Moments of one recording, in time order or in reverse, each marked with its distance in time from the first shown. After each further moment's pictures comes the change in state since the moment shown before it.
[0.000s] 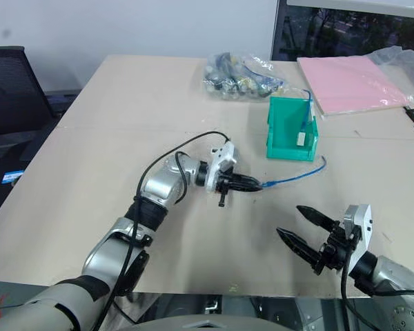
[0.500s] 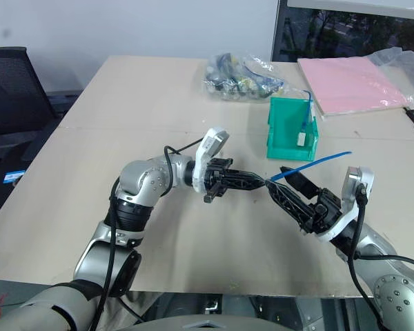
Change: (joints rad) left arm 0.033 0.045 0.062 -0.255 -0.300 0.431 0.046; right arm -0.263 0.044 0.051 -0.036 0.366 0.097 -0.249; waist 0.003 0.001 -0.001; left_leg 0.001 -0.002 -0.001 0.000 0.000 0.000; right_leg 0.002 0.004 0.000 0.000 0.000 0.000
